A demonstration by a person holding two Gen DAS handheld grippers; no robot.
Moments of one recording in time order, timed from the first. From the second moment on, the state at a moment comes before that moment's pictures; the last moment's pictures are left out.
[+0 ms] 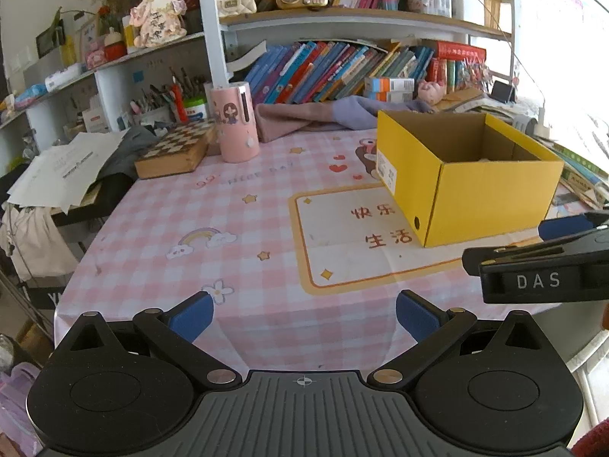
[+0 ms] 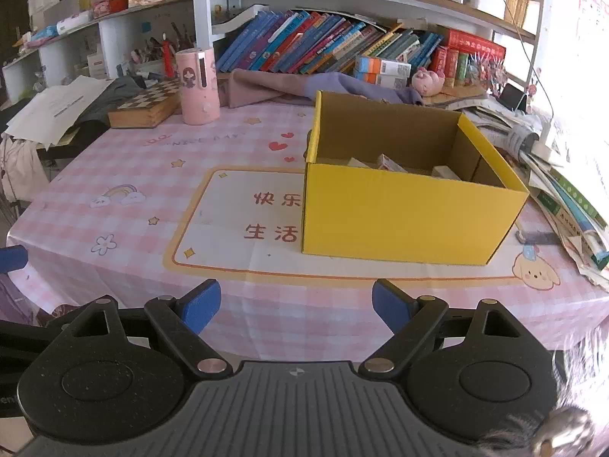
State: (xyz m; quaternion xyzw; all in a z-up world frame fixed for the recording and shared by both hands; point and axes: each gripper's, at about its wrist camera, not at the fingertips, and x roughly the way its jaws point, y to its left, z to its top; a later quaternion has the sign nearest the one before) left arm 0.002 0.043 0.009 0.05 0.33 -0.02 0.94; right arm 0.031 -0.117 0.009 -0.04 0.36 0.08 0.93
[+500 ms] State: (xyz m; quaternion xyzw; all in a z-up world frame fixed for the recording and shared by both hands) left arm 0.010 0.050 0.003 0.03 0.34 -0.03 0.94; right arm 0.031 -0.122 0.005 -0.02 0.36 0.07 0.93
